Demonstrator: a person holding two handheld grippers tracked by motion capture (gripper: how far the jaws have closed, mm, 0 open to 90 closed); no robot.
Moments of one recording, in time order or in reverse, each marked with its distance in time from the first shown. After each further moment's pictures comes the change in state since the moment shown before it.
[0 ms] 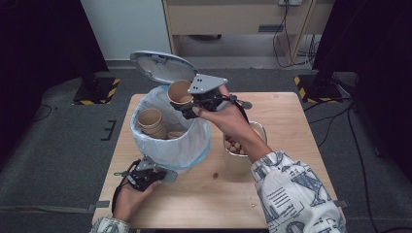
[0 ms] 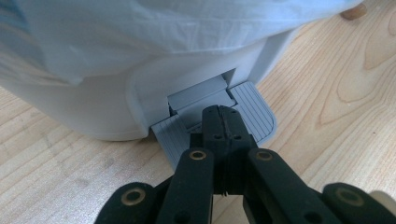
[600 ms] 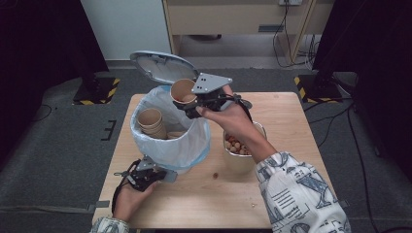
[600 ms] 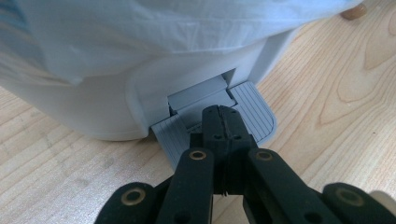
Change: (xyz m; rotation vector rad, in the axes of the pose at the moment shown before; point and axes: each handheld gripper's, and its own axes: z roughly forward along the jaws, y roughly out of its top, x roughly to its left) left arm 0.000 0.000 0.000 0.001 0.000 0.000; right arm -0.002 0.002 -0.010 -0.011 -0.007 -0.014
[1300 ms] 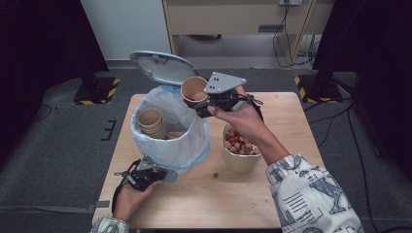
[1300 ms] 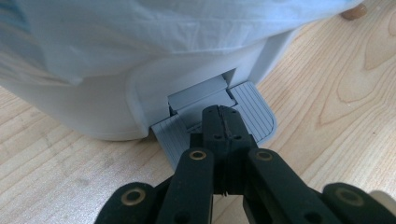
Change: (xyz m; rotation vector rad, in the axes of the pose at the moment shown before) left arm 0.000 0.000 0.000 0.000 0.000 -0.001; right arm -0.009 -0.003 -0.027 -0.003 -0.036 -0.029
